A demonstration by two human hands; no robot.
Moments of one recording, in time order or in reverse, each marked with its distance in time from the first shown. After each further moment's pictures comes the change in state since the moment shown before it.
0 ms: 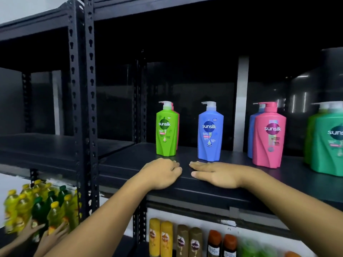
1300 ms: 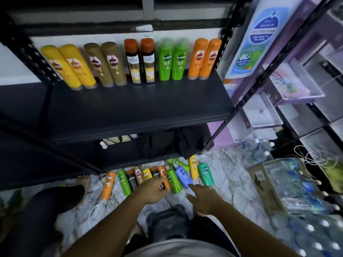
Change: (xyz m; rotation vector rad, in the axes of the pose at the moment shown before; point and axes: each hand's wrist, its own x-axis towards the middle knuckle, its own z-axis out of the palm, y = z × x) left_hand -0.337 0.092 0.471 -0.316 -1.181 0.110; right_hand -0.365 -0.072 0.561 0.501 -0.578 0.867
